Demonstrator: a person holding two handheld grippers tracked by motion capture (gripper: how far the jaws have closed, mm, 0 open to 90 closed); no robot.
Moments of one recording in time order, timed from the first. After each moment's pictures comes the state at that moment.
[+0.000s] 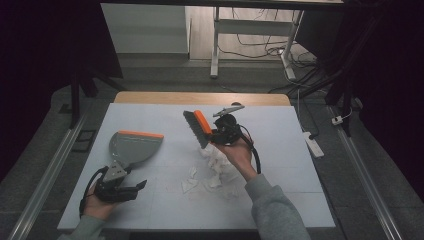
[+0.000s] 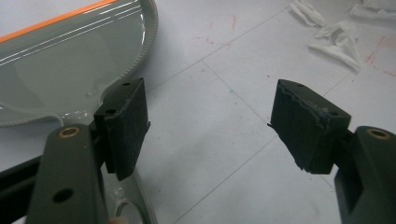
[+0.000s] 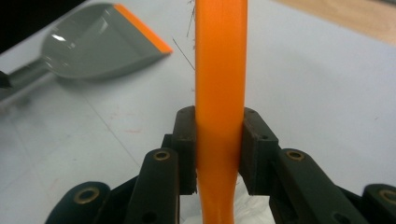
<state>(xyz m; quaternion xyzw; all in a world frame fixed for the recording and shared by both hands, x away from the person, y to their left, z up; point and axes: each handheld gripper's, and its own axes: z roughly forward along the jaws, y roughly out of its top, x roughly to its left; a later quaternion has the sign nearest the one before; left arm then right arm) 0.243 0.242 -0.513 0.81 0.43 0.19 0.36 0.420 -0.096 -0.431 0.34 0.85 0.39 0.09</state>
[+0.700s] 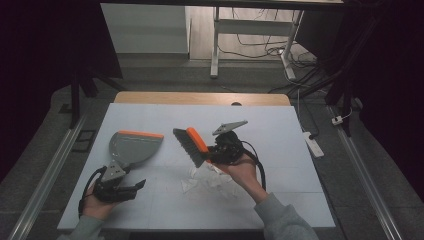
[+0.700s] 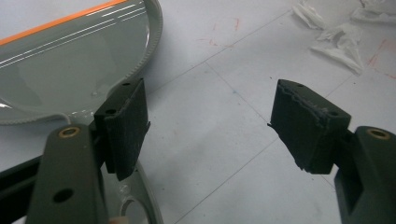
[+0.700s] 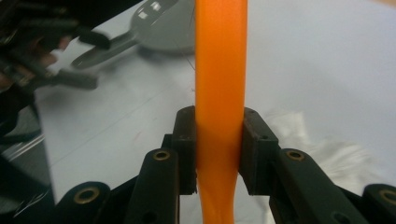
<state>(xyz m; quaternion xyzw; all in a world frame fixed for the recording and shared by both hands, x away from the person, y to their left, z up) 0.242 0.245 -0.512 0.80 0.43 0.20 0.36 0.358 -0.099 -0.427 0.27 0.87 0.41 0.02</state>
